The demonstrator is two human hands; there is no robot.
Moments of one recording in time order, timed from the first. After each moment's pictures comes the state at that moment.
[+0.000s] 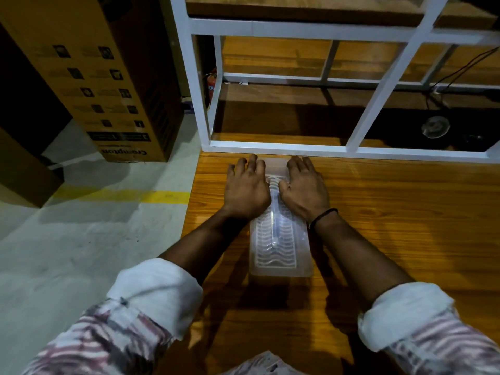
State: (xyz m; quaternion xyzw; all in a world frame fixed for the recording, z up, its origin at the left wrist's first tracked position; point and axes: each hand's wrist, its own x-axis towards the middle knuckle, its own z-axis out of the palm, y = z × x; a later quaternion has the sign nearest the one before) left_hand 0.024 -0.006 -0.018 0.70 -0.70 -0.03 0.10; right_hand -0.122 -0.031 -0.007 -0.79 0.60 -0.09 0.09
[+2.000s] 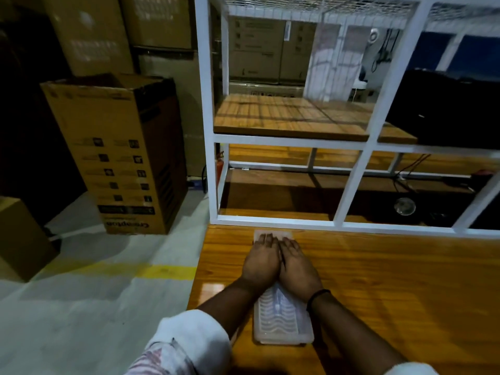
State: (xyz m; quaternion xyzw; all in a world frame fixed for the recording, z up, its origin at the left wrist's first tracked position) left_hand 0.000 0.013 -0.003 0.63 -0.77 -0.06 0.09; right_hand -0.118 0.002 -0.013 -0.81 0.56 -0.12 0.13
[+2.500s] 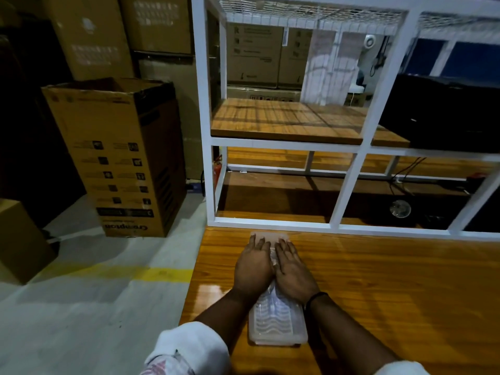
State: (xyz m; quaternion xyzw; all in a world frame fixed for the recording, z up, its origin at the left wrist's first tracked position) left_hand 0.002 0.025 -0.008 0.65 -0.74 0.02 0.19; right_hand -0.129 0.000 -0.023 -0.82 0.54 -0.11 0.15
